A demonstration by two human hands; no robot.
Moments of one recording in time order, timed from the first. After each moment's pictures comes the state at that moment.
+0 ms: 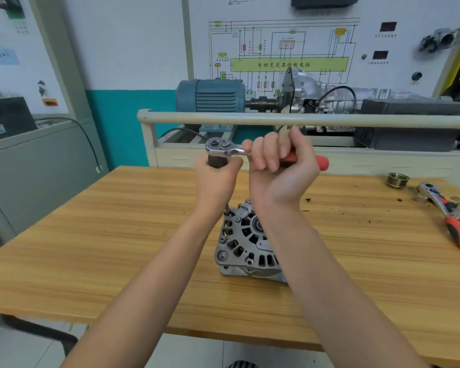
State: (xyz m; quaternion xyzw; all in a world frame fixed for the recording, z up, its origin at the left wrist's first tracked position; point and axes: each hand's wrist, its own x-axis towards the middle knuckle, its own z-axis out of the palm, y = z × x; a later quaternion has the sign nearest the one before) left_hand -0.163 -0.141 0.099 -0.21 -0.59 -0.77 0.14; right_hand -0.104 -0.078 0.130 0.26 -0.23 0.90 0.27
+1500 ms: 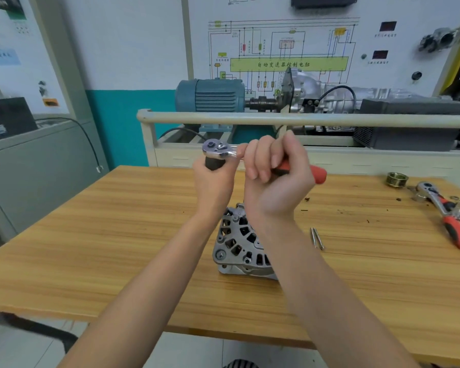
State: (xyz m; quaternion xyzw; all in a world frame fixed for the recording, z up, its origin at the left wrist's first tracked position) left_hand -0.159 -0.139 0.097 -0.21 -0.57 -0.78 0.15; right_hand -0.094 -0.088 0.125 0.30 -0.25 0.87 0.31
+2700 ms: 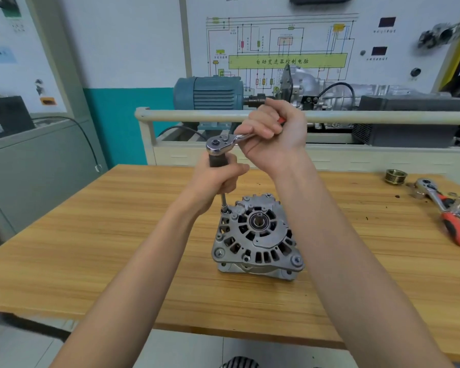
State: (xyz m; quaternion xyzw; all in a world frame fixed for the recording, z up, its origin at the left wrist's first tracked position) left_hand -0.166 -0.157 0.106 -0.38 -0.60 -0.70 -0.04; right_hand -0.125 -0.047 0.169 0.15 -0.21 0.97 0.03
